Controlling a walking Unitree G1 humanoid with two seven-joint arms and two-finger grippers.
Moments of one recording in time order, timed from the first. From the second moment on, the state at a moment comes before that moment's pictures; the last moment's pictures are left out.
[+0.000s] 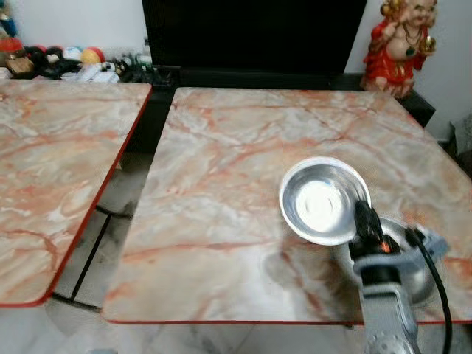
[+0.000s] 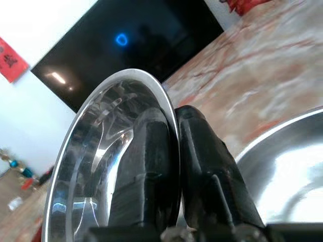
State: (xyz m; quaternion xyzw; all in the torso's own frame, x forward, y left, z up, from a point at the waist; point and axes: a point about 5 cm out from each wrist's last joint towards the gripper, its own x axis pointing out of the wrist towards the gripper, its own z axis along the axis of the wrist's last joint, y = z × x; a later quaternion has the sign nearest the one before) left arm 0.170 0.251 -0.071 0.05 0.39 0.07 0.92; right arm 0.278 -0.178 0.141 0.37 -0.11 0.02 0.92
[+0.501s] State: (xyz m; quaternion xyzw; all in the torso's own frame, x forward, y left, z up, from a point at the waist) left arm 0.165 0.253 -0.072 0.05 0.40 0.07 0.91; right arm 0.276 -0.183 0.142 0.37 -0.10 -0.03 0.92
